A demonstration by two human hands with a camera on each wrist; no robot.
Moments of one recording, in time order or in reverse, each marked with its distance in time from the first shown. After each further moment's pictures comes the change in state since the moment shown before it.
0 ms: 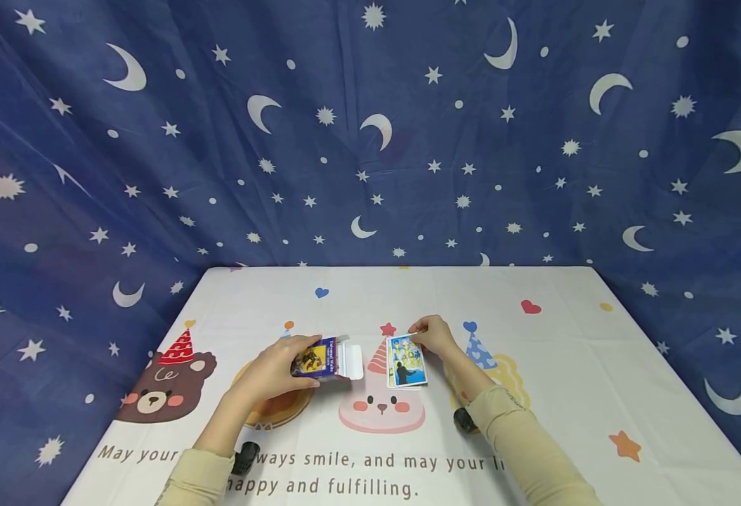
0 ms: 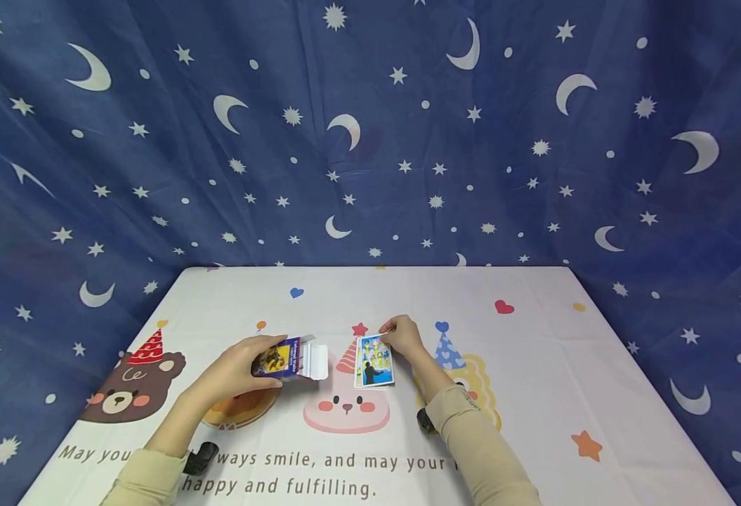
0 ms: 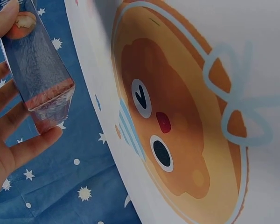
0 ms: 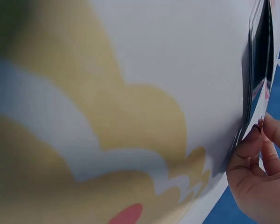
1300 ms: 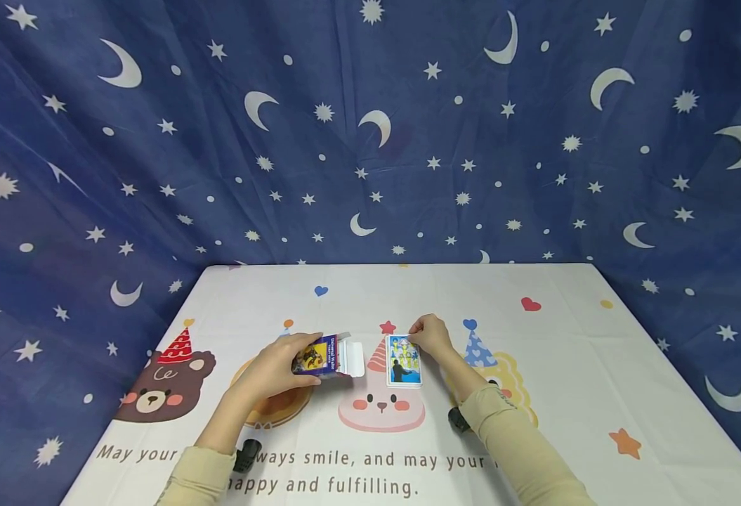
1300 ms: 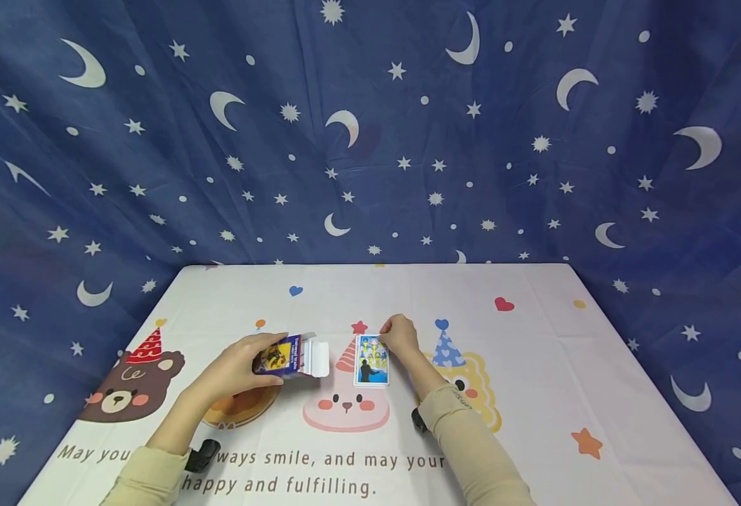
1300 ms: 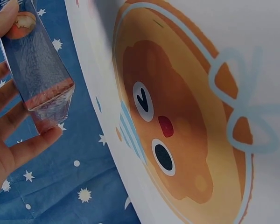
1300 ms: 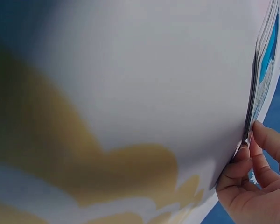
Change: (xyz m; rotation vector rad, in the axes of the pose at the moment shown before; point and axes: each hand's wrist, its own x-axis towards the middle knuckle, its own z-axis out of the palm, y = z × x) left_hand 0.003 0.001 0.000 -0.004 0.001 0.004; right_hand -0.005 -0.008 0.005 -0.129 0.092 -0.016
